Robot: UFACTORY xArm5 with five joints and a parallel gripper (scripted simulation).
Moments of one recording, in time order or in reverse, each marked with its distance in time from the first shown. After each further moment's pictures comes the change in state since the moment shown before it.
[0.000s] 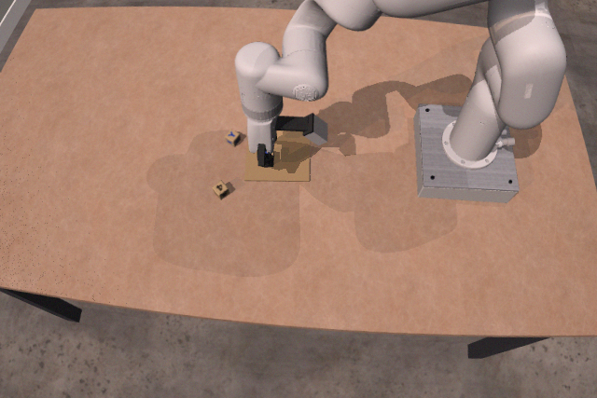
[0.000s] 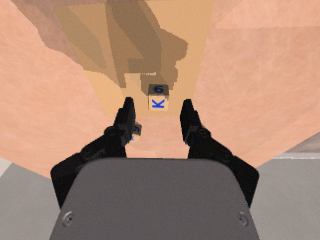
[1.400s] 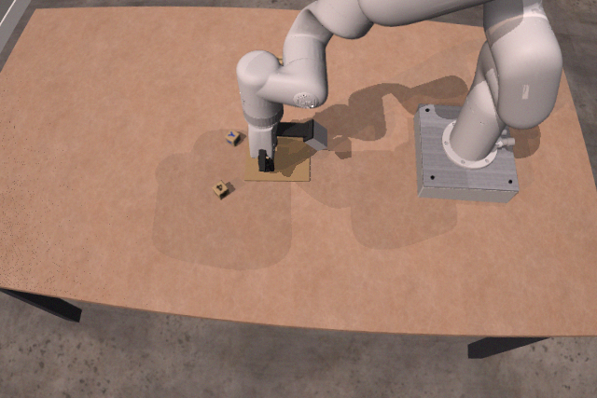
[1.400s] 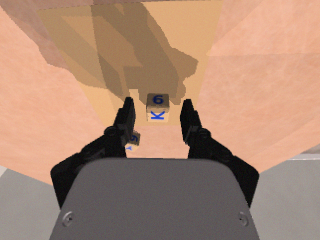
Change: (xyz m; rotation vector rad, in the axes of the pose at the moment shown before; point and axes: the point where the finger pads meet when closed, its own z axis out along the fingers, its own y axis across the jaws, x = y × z) arm 0.000 0.000 0.020 0.000 0.000 0.000
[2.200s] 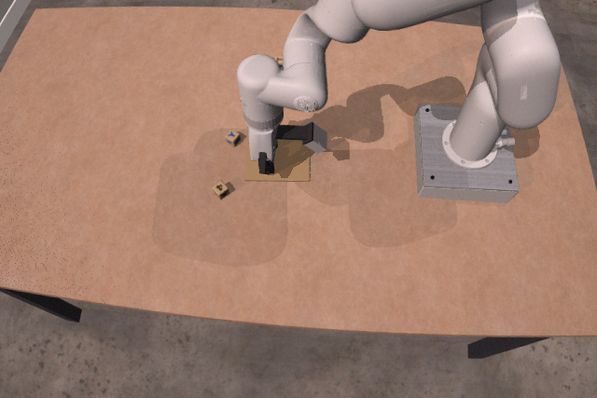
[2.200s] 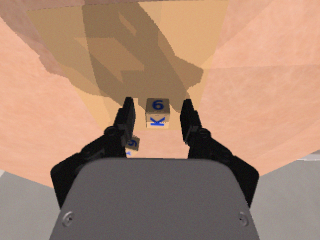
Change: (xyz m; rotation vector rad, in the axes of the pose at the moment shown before) arm 0.000 0.000 0.010 0.000 -0.001 0.000
